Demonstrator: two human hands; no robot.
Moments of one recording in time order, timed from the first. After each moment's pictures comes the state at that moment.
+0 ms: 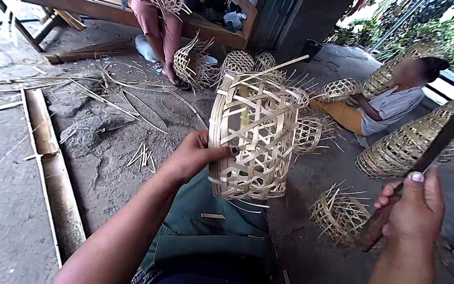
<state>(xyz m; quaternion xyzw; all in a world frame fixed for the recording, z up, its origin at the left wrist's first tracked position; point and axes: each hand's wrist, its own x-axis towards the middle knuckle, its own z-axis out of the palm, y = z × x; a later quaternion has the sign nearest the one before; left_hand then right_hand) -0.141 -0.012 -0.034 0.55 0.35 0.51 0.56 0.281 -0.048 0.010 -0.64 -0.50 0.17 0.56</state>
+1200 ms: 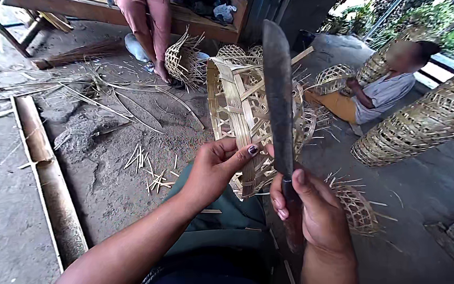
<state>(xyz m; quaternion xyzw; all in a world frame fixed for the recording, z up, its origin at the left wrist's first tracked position) -0.082 -0.049 -0.023 0.56 0.30 0.59 0.51 0.121 -0.089 0.006 -0.28 -0.62 0.55 0.48</state>
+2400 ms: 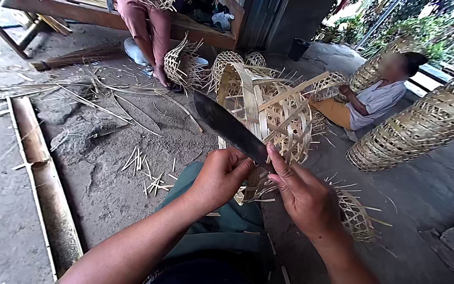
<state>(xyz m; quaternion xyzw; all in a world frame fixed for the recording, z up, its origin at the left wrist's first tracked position) -0.083 -0.050 -0.021 0.63 0.34 0.53 0.46 0.137 -0.071 0.001 -0.46 -0.82 -0.15 0.30</state>
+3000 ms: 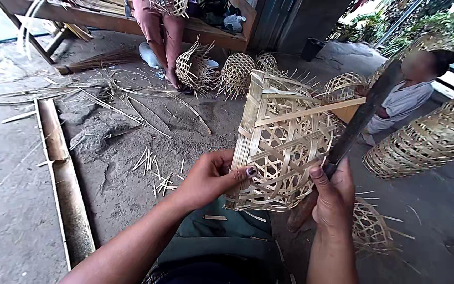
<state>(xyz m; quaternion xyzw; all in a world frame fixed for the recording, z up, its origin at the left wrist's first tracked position) -0.115 -0.047 -0.028 0.60 0.27 0.52 0.54 0.152 -0.041 -0.021 -0.44 -0.58 0.30 0.62</state>
